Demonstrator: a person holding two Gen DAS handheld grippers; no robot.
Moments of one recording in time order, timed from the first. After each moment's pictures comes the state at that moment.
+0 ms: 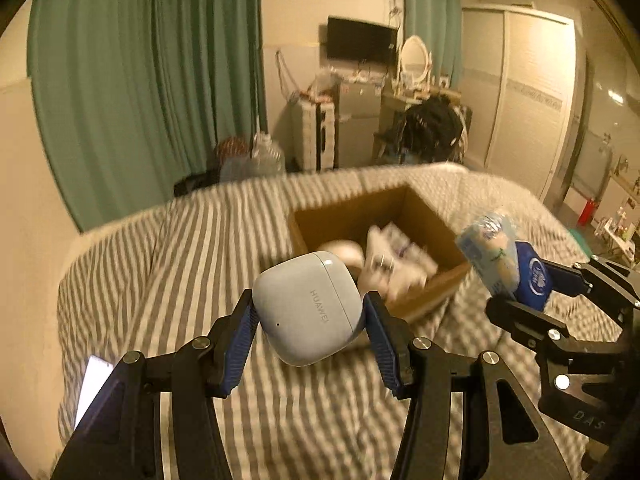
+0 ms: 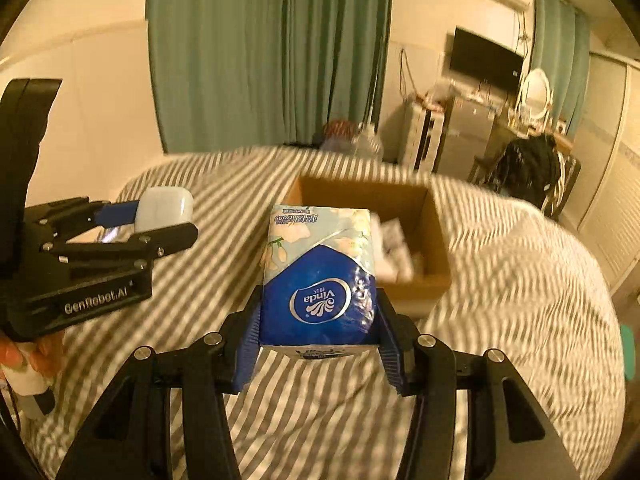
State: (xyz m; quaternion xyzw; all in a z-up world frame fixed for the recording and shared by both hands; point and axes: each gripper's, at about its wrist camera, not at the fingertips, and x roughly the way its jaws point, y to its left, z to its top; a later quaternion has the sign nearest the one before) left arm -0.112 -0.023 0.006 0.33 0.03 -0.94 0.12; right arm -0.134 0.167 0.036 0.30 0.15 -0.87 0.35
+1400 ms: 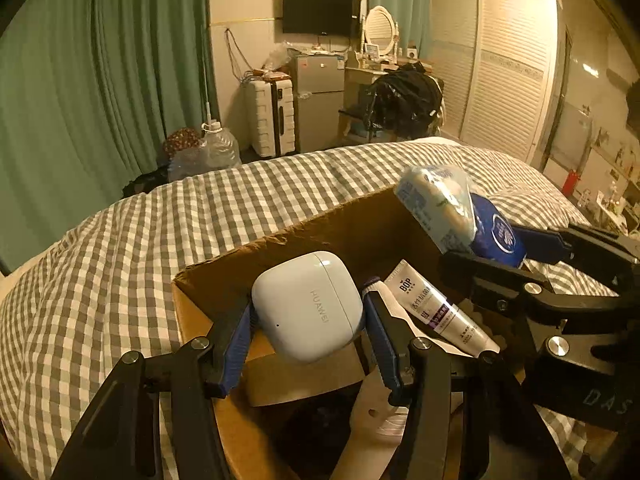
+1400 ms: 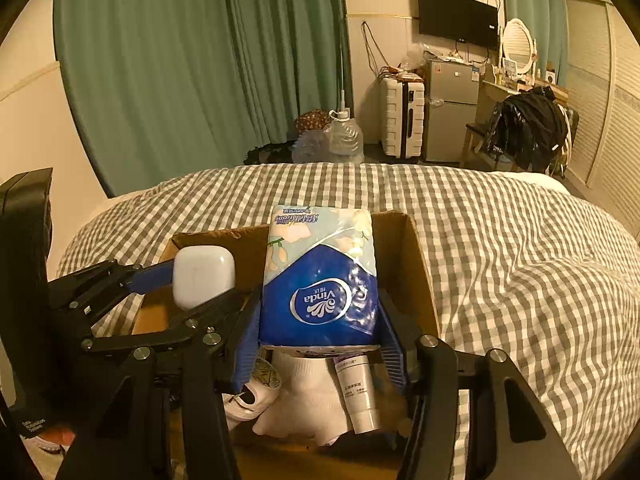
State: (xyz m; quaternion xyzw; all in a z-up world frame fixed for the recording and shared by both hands) left arm -0.308 -0.044 -0.099 0.37 0.01 -0.93 0.05; right arm -0.346 0.113 -0.027 0.35 0.08 -0.87 0.33
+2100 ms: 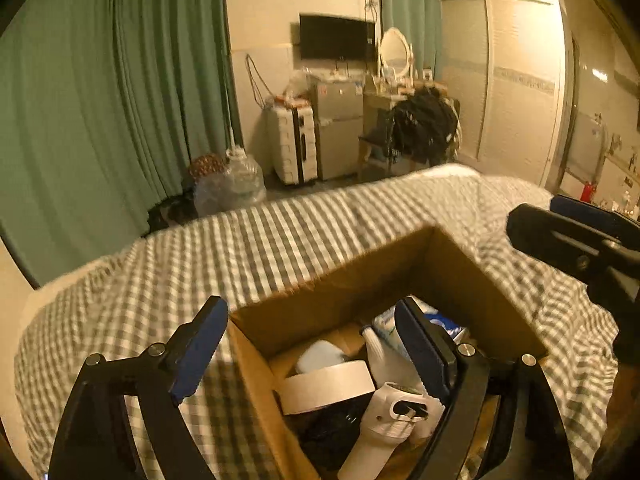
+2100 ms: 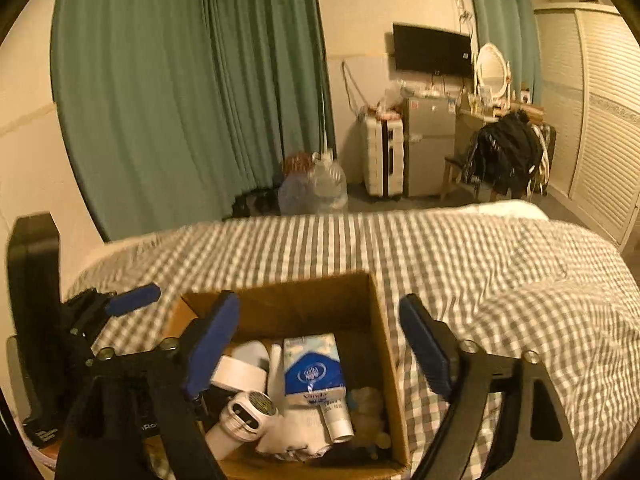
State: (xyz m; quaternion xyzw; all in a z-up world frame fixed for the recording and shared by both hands) left arm -0.282 -0.043 -0.040 0.32 0.00 -0.94 0.09; right arm -0.329 0.144 0.028 0.28 0.03 -0.91 0.30
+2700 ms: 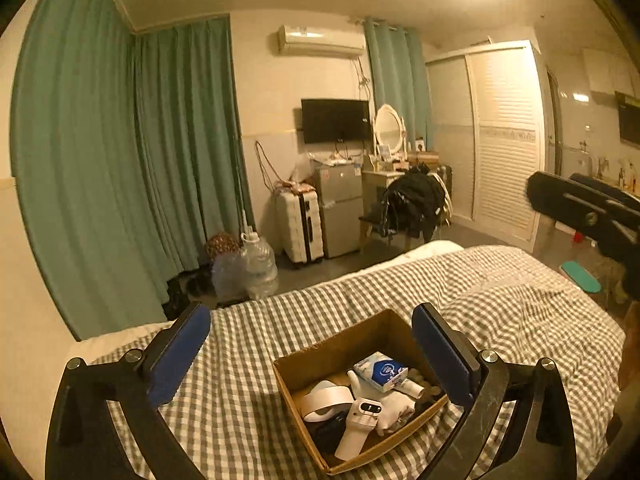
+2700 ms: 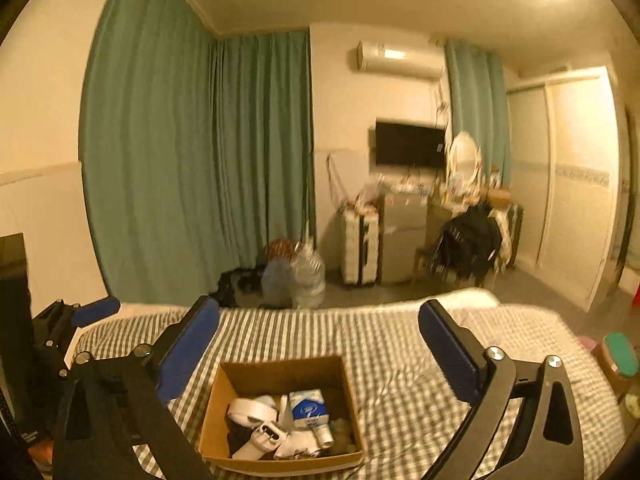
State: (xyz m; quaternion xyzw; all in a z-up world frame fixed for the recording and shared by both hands) left arm -0.157 -0.007 0.088 0.19 -0.04 -0.98 0.10; right arm -0.206 0.198 0.170 0.12 0.03 -0.96 0.26
